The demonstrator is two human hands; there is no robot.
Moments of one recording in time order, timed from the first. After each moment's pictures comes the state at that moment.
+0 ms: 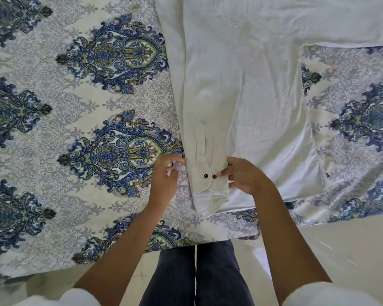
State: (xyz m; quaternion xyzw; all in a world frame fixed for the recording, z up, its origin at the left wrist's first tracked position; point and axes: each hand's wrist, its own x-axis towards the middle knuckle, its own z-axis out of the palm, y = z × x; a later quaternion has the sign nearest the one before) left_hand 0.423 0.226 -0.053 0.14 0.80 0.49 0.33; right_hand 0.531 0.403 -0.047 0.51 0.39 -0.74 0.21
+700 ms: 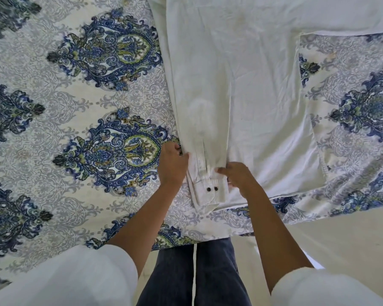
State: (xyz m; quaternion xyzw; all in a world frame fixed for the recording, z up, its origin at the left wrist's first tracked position) left_hand 0.417 0.268 -0.090 0.12 0.91 0.27 0.30; right_hand 0.545 0.385 -0.075 0.56 0.53 -0.60 0.21
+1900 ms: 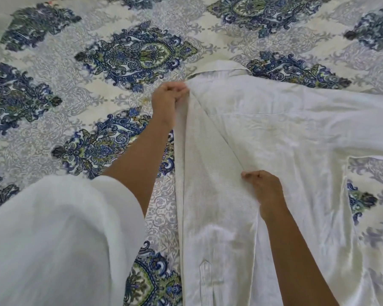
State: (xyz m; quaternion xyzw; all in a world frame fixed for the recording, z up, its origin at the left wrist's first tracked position) left_hand 0.073 0.525 -0.098 -0.04 0.65 0.71 0.27; right_hand 0.338 0.577 -0.102 0.60 0.55 -0.58 0.01
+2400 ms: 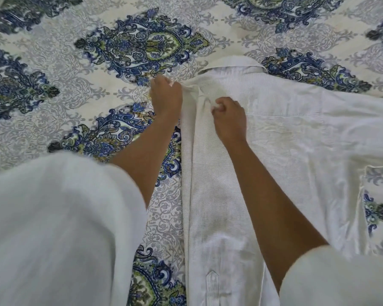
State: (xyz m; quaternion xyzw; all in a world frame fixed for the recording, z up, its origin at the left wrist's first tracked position) left_hand 0.048 0.524 -0.119 0.04 0.92 0.37 0.10; right_hand 0.177 0.595 -0.111 0.42 0.81 -0.41 -0.08
